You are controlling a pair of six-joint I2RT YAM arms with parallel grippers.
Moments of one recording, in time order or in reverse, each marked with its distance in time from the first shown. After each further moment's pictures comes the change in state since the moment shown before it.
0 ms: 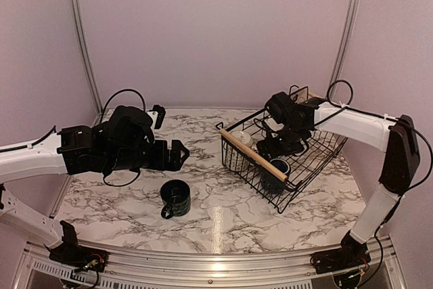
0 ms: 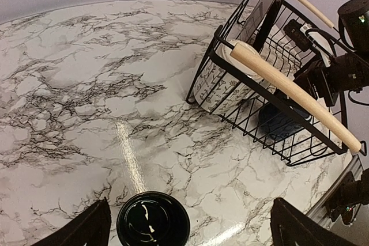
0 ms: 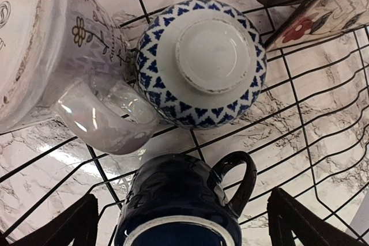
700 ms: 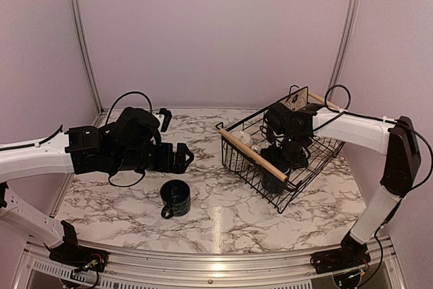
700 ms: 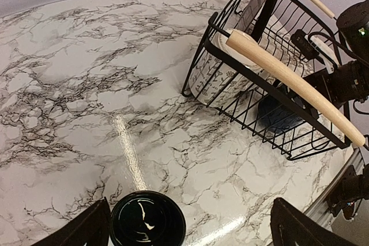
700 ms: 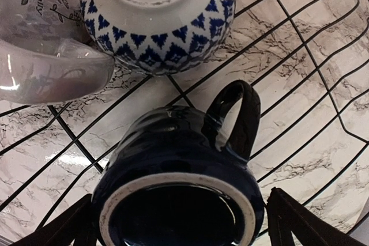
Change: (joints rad) left arm 0.000 0.051 0.012 0.008 0.033 0.005; right arm 0.034 -0.017 -0.064 -0.094 0.032 0.310
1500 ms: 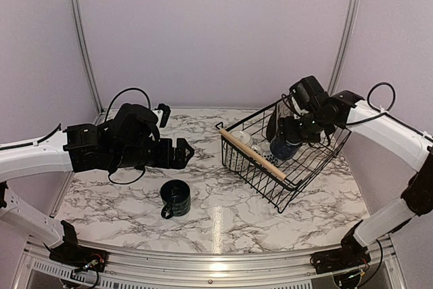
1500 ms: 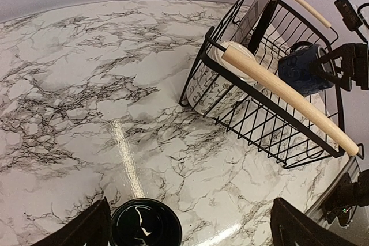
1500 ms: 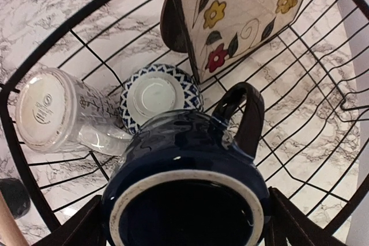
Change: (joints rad) left arm 0.006 -0.002 0.016 0.014 -0.009 -0.002; right arm -0.052 -0.200 0.027 0.086 0.093 -0.092
